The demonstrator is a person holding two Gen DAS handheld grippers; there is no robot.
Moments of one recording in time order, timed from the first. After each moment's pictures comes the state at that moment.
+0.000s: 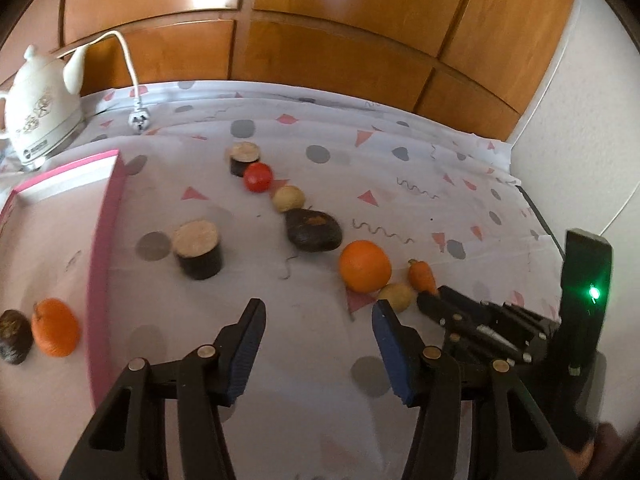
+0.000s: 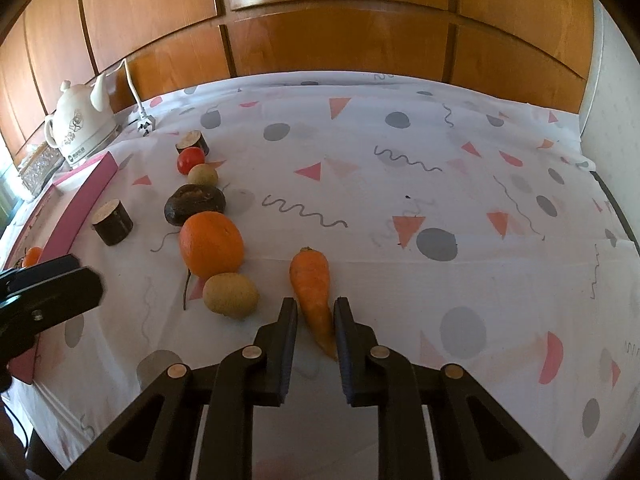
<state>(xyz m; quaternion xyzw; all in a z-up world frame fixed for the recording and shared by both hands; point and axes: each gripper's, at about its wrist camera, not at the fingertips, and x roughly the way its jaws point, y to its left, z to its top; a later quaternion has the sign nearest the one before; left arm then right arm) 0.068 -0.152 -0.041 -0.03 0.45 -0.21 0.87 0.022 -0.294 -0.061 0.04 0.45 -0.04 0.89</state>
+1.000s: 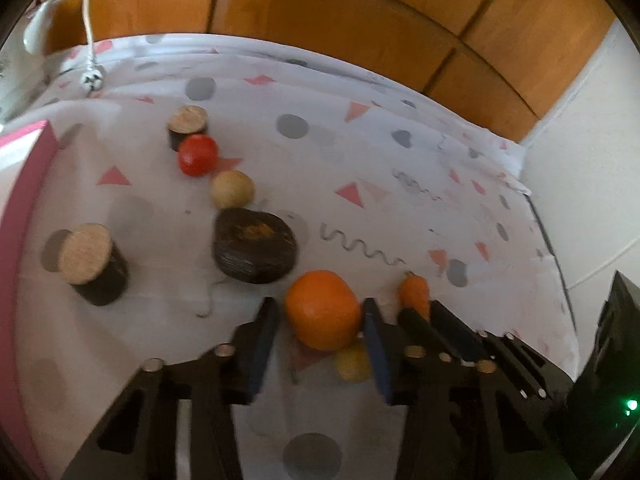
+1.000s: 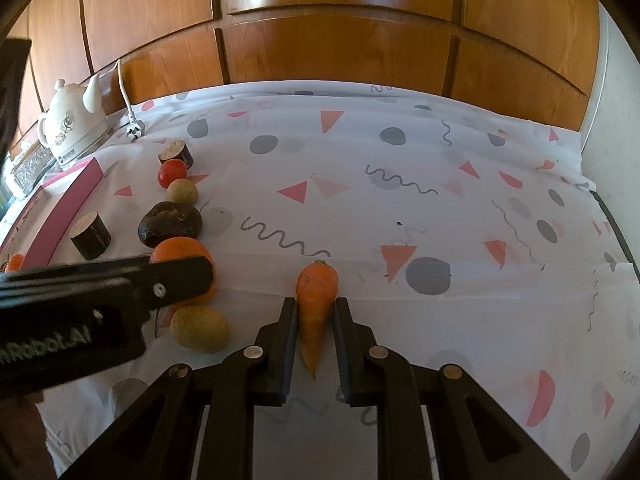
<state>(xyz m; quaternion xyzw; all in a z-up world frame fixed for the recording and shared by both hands) 0.115 -0.202 -0.072 -0.08 0.50 -0.22 0.83 0.040 -0.304 -0.064 0.01 0.43 -0.05 0.90</state>
